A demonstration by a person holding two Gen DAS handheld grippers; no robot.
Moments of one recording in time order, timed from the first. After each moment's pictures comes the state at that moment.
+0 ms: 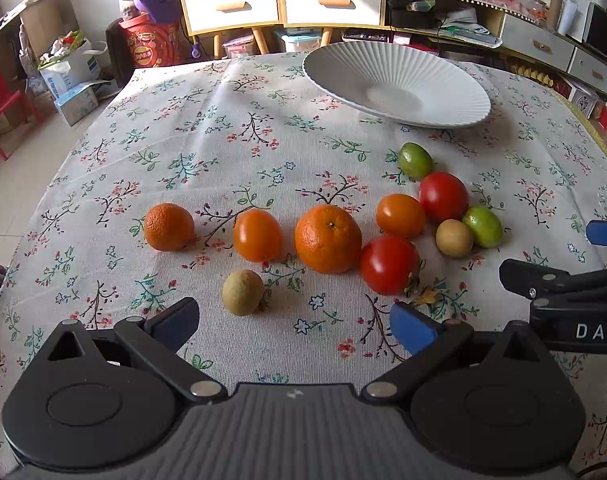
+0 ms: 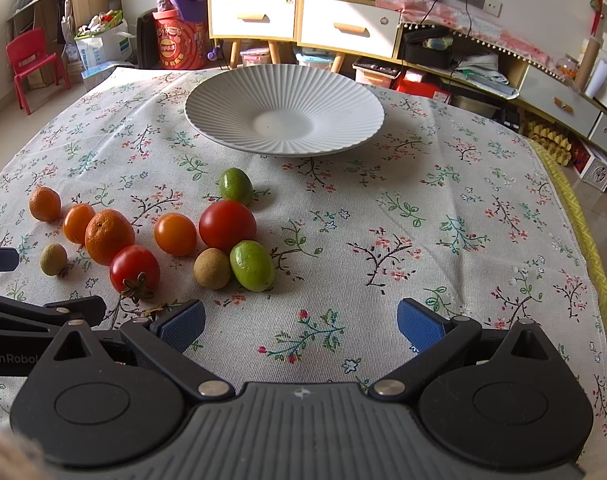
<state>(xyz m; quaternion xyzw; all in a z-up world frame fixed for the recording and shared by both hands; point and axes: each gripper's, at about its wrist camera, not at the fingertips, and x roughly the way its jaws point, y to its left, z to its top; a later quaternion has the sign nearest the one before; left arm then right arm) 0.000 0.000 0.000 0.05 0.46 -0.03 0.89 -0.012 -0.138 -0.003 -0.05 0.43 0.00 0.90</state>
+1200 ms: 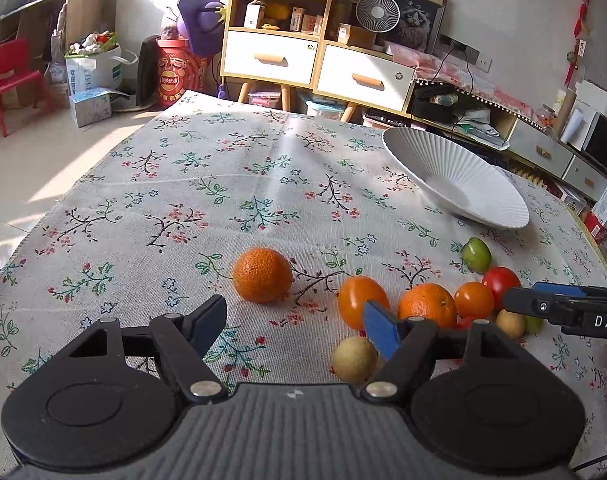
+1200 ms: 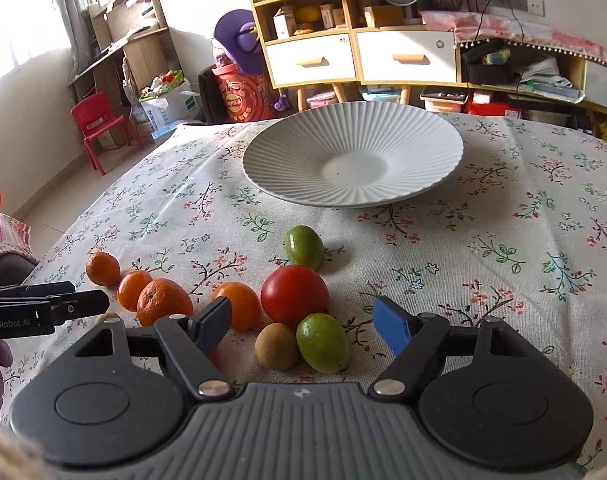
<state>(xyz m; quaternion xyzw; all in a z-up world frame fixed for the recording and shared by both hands) 0.015 0.092 -0.010 -0.06 0.34 -0.03 0.94 0.011 -0.145 -0.013 0.05 0.37 0.14 0.92</state>
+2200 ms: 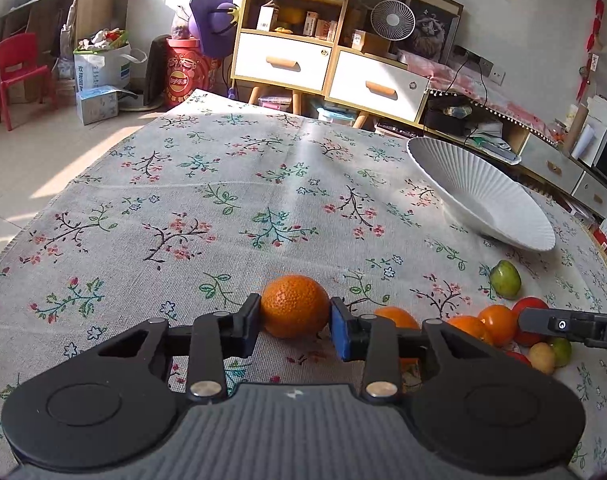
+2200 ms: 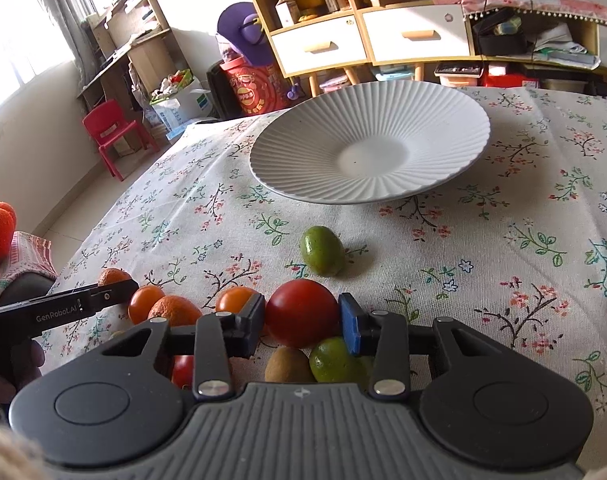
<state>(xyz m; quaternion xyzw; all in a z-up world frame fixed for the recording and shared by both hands) 0.036 0.099 -0.024 -0.08 0.35 -0.03 0.93 0.025 -0.150 -0.016 0.10 0.39 0.16 0.90</state>
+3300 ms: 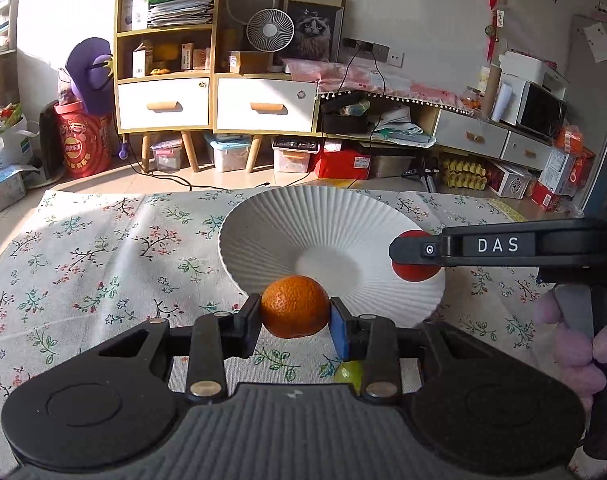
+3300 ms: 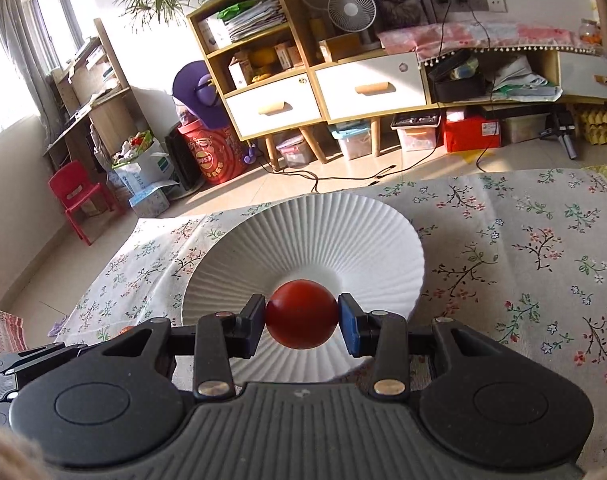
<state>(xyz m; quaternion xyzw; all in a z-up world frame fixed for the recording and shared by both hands) 0.099 -0.005 0.014 0.01 0.32 -0.15 0.94 0.094 -0.181 0.014 0.12 0.33 0.09 0.93</state>
